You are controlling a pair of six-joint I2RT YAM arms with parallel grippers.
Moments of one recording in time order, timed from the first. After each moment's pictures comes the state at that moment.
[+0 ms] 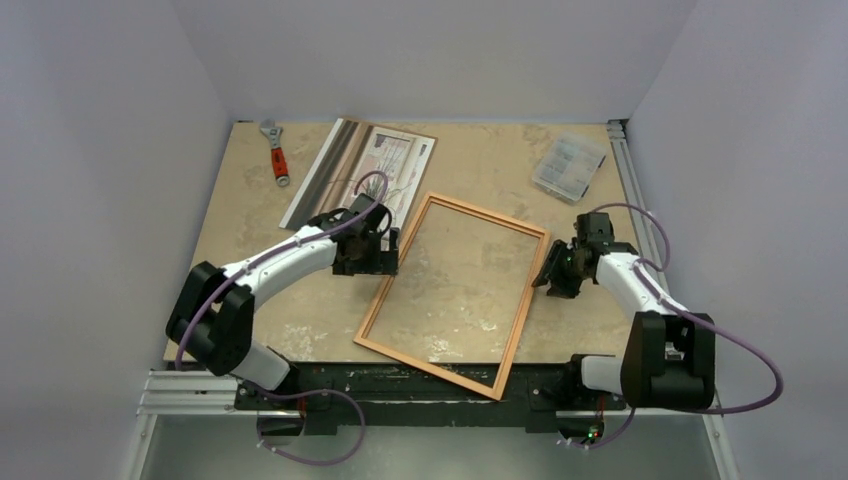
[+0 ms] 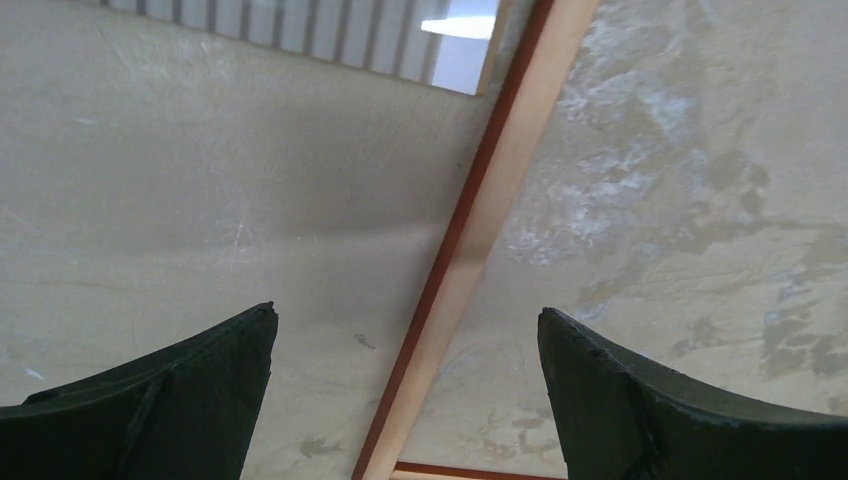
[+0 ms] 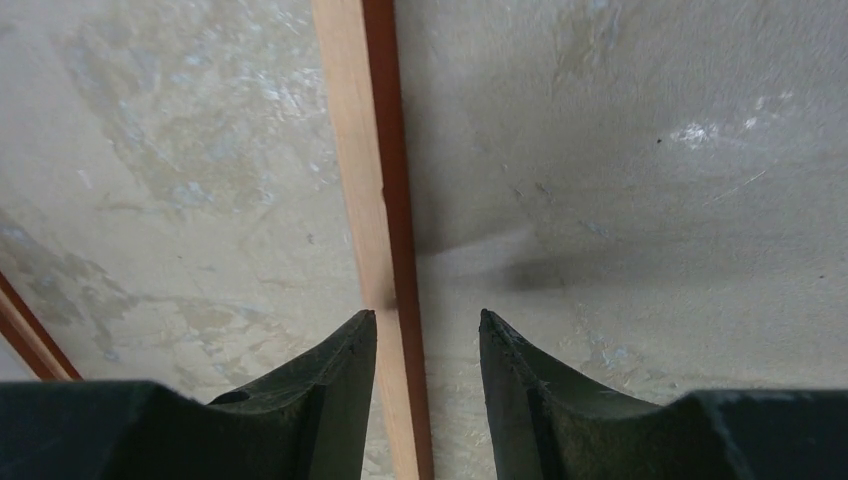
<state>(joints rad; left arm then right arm) -0.61 1.48 1.02 -0.66 -0.11 -0.55 -0.04 1.27 0.70 -0.62 -0.20 0.47</state>
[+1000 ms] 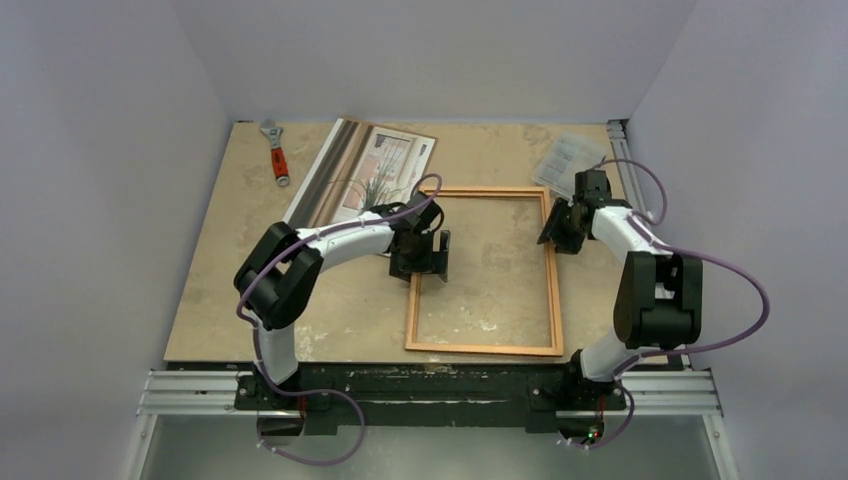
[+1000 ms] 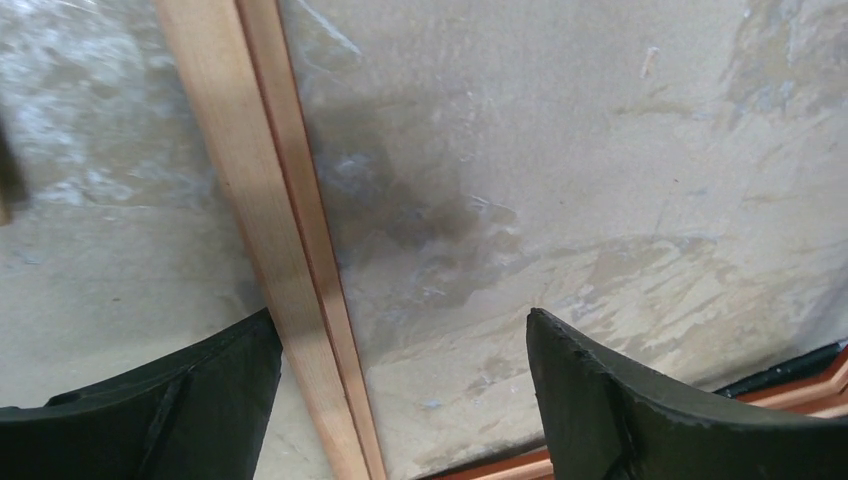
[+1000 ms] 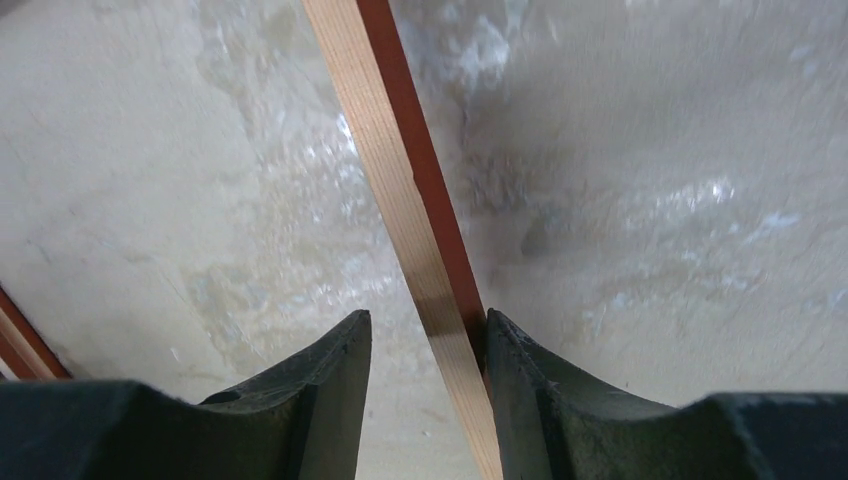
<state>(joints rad) -0.74 1.88 1.27 -0.58 0.11 -0.68 -0.04 1.57 0.97 -0.55 -0.13 0.45</state>
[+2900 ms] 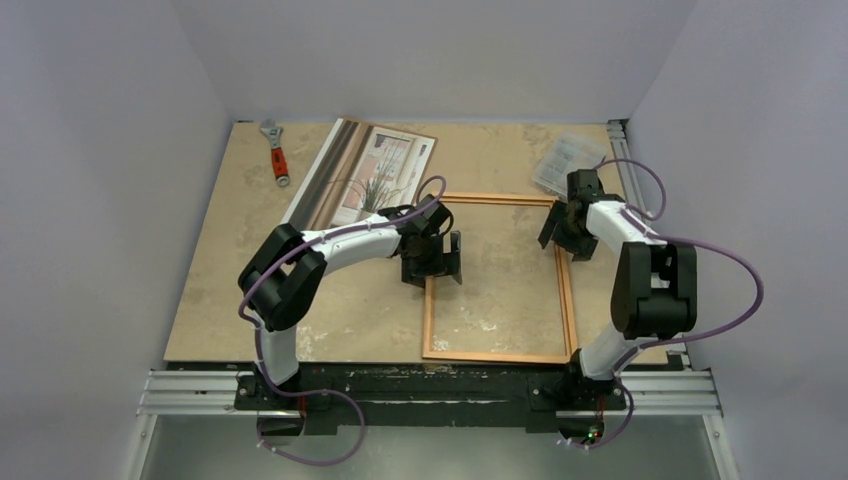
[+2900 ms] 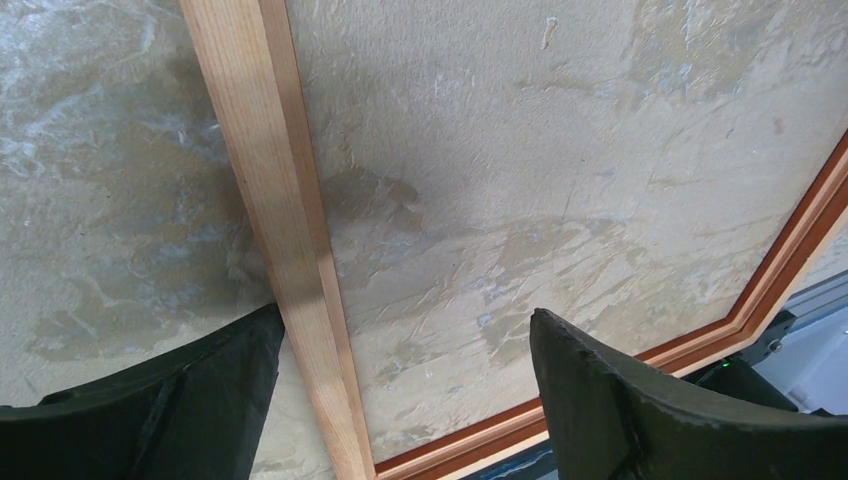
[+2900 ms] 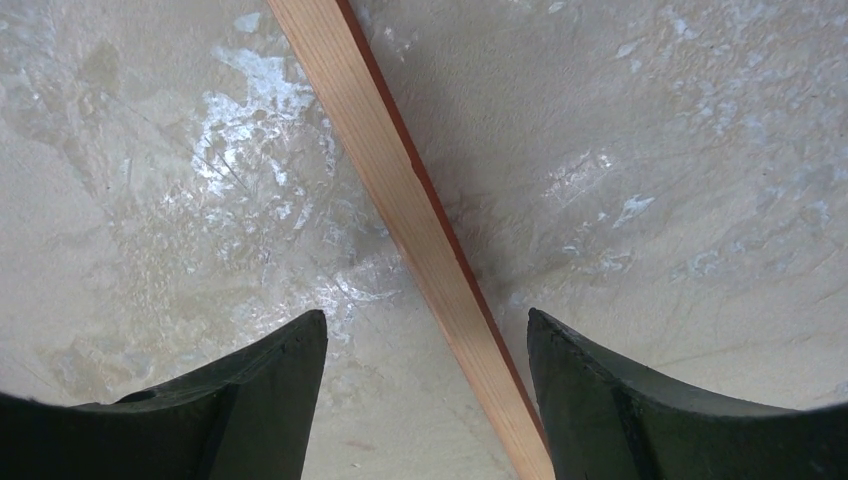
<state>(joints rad) -0.79 1.89 1.30 -0.57 0.17 -0.82 -0.01 1.64 1.05 -0.62 0.14 0.44</state>
